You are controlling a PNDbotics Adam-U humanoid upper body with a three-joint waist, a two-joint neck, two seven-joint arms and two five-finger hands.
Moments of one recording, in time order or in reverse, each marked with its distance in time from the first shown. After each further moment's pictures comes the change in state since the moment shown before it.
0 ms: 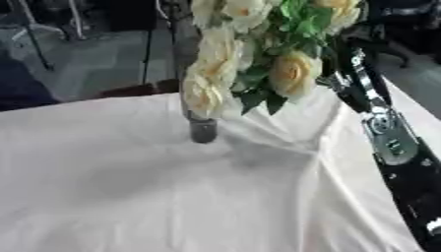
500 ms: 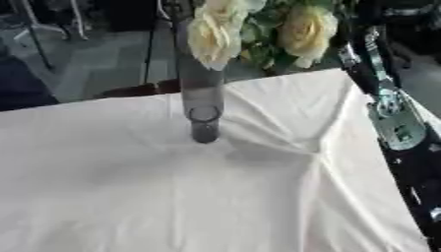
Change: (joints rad) left arm 0.005 0.000 0.000 0.000 0.000 0.001 0.001; right arm -0.084 -0.020 -0.011 0.010 -0.052 0.053 -0.030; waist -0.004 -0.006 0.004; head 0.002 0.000
